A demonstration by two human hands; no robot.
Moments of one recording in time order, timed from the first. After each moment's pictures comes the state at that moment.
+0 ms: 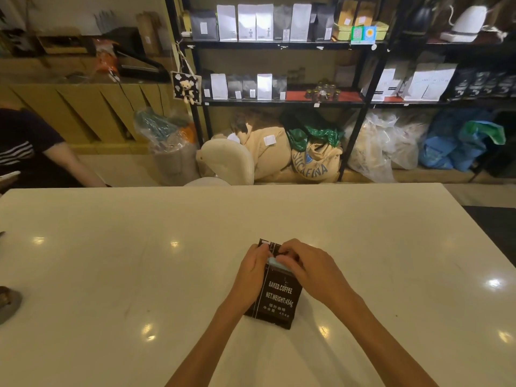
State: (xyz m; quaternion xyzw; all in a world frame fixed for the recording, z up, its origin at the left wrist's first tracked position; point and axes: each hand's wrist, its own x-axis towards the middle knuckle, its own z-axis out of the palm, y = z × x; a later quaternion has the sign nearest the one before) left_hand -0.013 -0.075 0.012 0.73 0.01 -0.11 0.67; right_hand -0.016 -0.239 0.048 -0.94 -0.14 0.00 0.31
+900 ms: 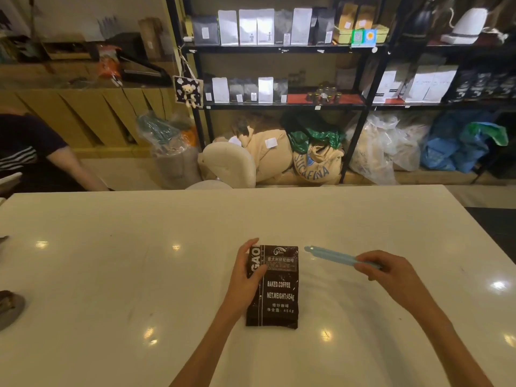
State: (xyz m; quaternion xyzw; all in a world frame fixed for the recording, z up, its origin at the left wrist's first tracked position) left_hand -0.014 -0.058 -0.010 0.68 0.02 -0.08 0.73; right_hand -0.035 -0.369 0.044 -0.87 0.06 0.00 0.49
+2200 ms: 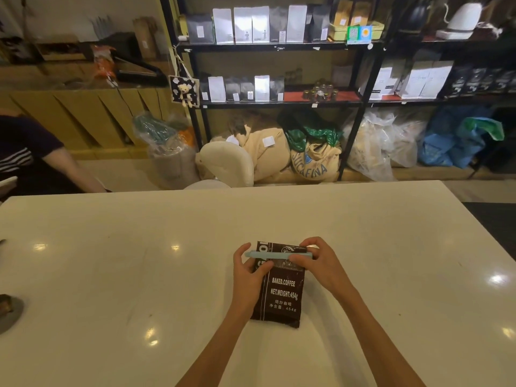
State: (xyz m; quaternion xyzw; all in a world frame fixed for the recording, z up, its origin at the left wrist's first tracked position) left_hand -0.012 -0.078 -0.016 0.59 0.15 -0.08 0.79; right_hand 0.006 -0.260 0.003 -0.76 0.09 0.09 0.63
